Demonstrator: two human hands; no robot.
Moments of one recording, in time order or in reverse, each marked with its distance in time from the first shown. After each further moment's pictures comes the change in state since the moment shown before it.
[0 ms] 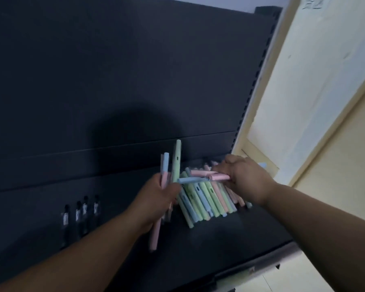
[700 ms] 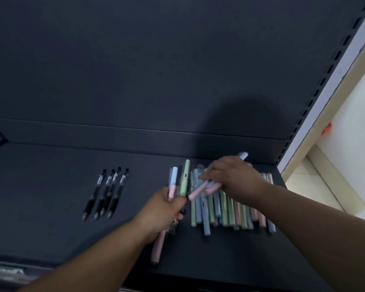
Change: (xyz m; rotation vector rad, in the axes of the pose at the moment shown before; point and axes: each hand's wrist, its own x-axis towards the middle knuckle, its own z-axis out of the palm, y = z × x) left_hand -0.024 -0.028 0.039 -0.038 0.302 -0.208; right_hand 0.067 0.018 0.055 0.027 0.074 -0.650
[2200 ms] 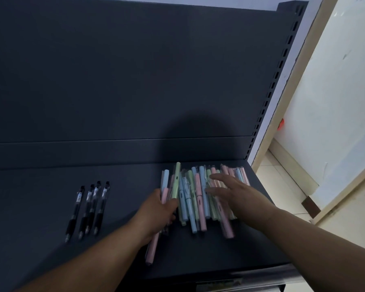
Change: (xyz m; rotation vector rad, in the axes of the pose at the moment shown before) left_hand -0.004 0.013 0.000 0.074 -0.108 0.054; right_hand -0.071 -0.042 -0.019 -0.016 -0.238 0.426
